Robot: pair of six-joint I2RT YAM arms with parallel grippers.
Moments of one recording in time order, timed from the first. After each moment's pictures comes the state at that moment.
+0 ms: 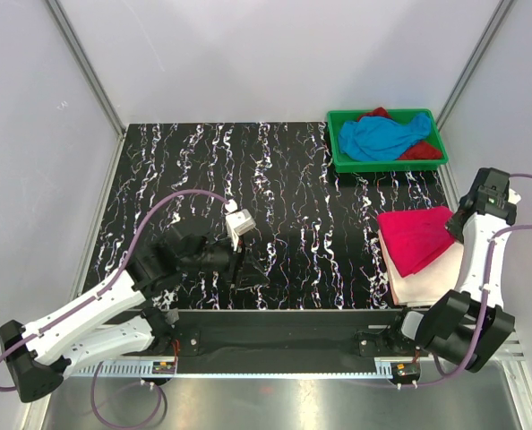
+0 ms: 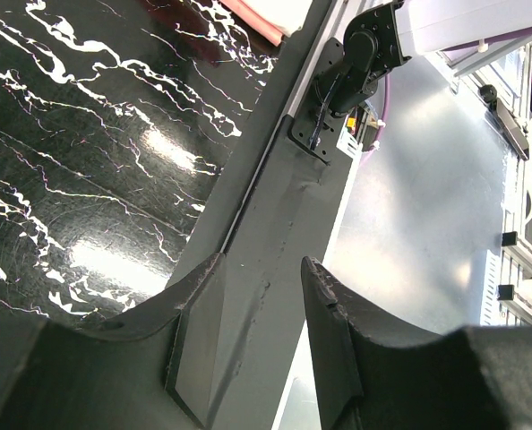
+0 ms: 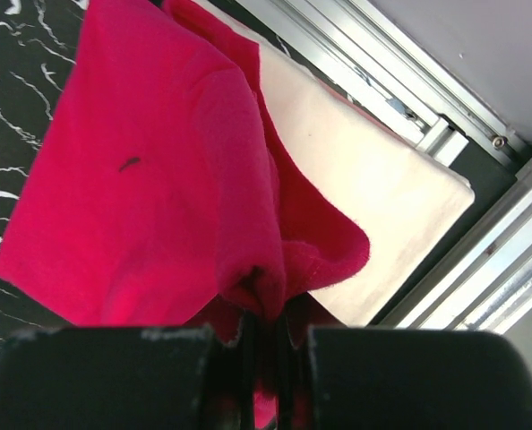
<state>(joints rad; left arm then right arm) -0.87 0.84 0.78 -0.39 0.52 -0.36 -0.47 1.22 1.12 -0.93 0.24 0.38</state>
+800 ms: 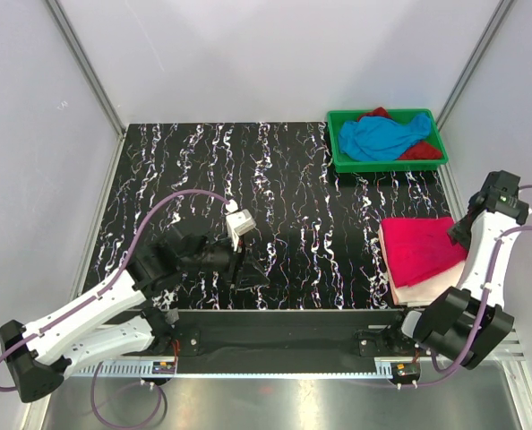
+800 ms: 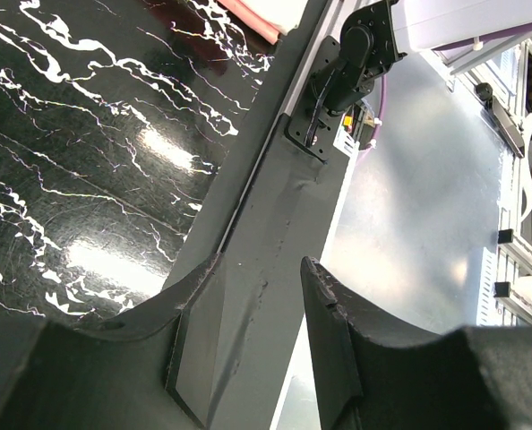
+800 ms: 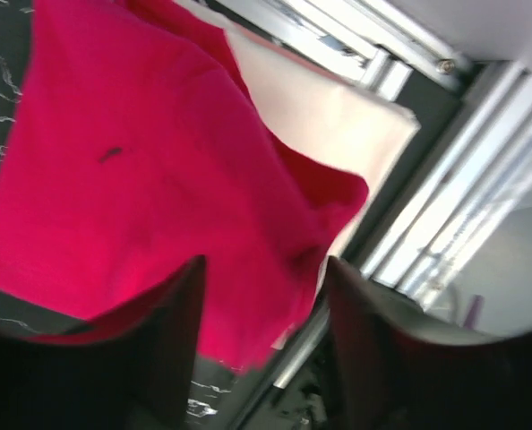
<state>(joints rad) -0.87 0.84 0.78 -0.39 0.53 -0.36 -0.54 1.23 1.17 -1.10 0.27 0.44</state>
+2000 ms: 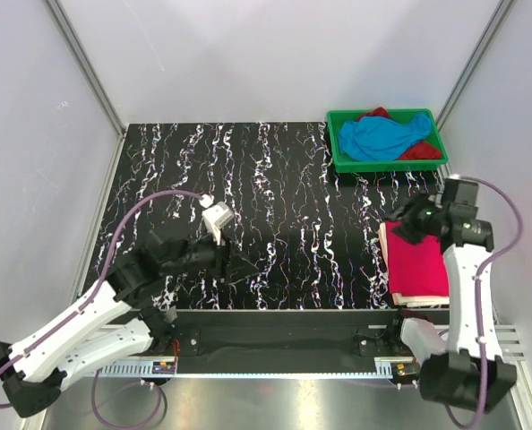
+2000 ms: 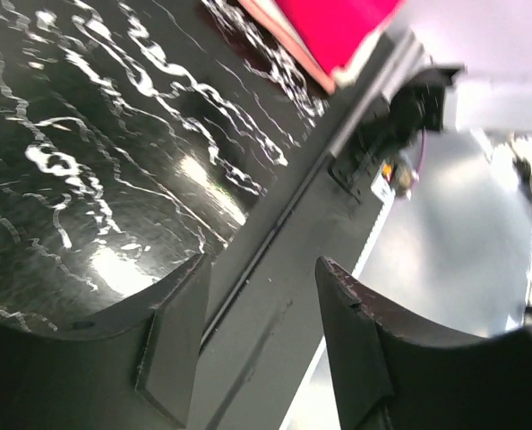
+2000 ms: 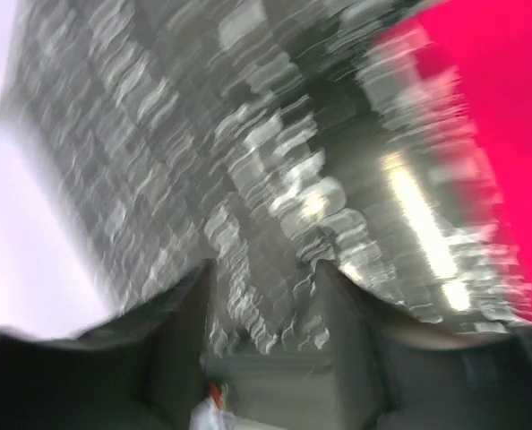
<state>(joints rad) -0.83 0.74 0.79 -0.47 0.37 -0.42 -0.25 0.98 1.01 -0.91 -0.34 0.68</state>
